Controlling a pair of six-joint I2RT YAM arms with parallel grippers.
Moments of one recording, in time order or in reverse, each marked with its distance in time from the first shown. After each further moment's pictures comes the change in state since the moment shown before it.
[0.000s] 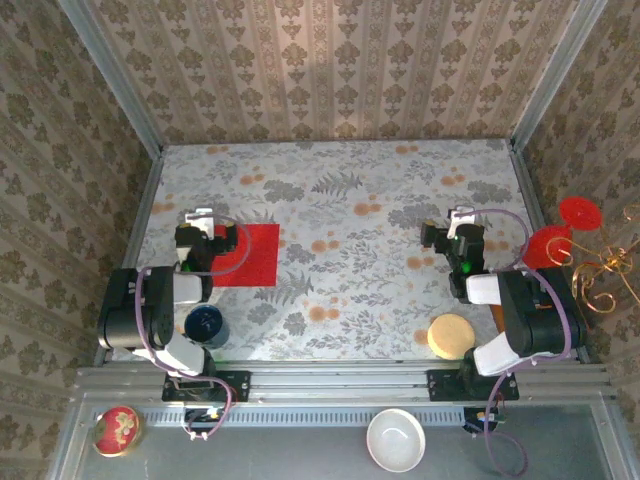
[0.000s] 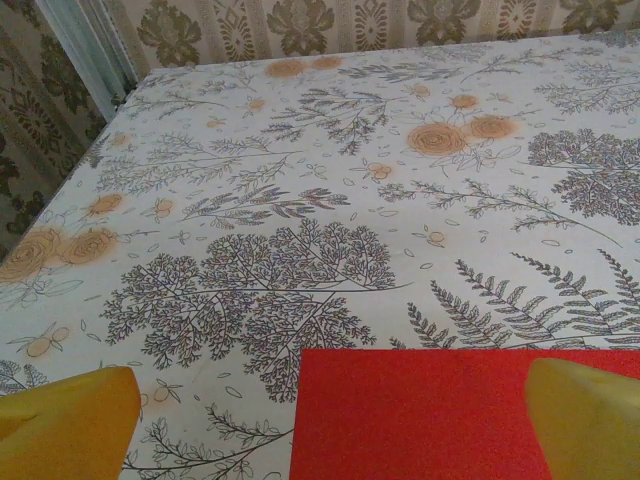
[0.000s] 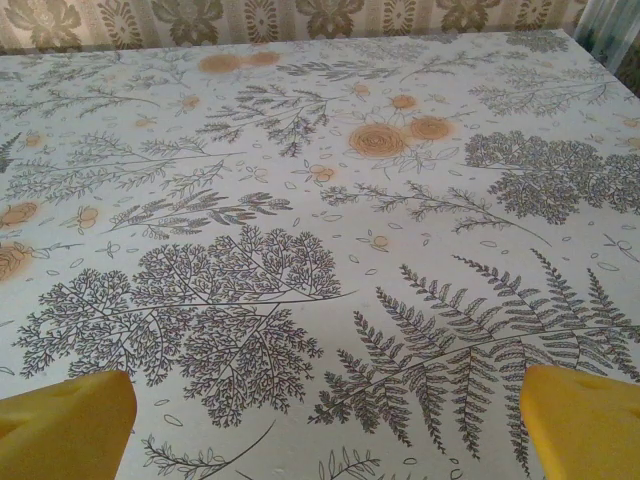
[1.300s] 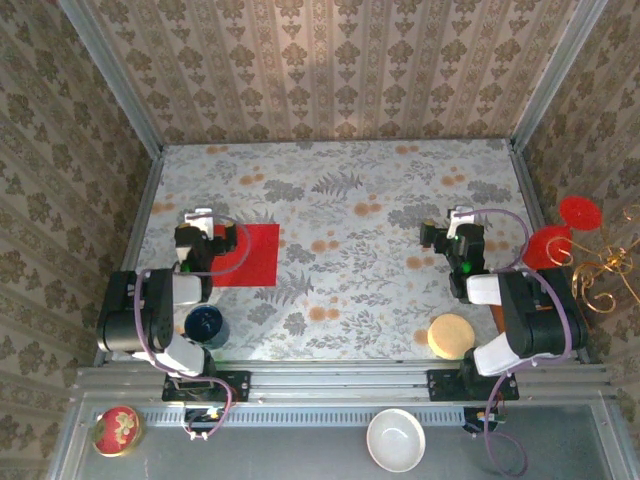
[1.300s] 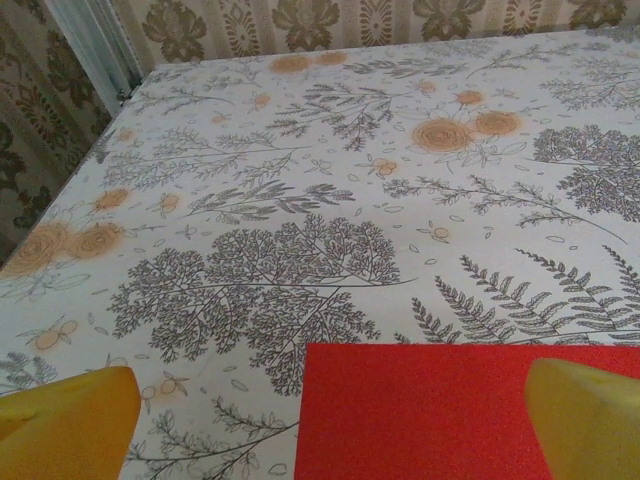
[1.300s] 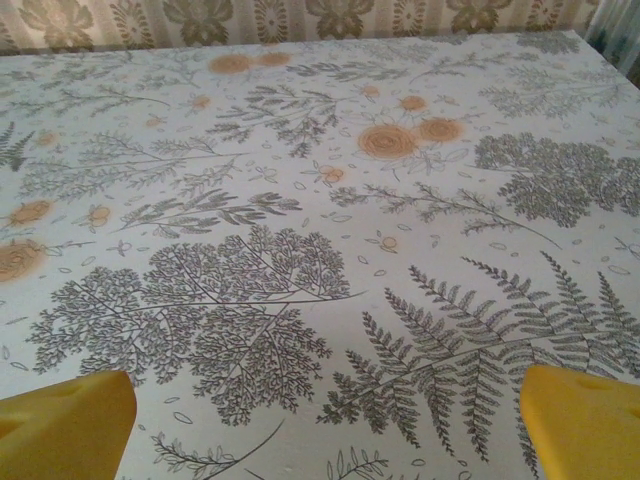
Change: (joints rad) left arm 0.000 -0.039 0.000 -0.051 -0.017 0.000; right arm 0.000 -0.023 0.000 -0.014 -0.025 -0.004
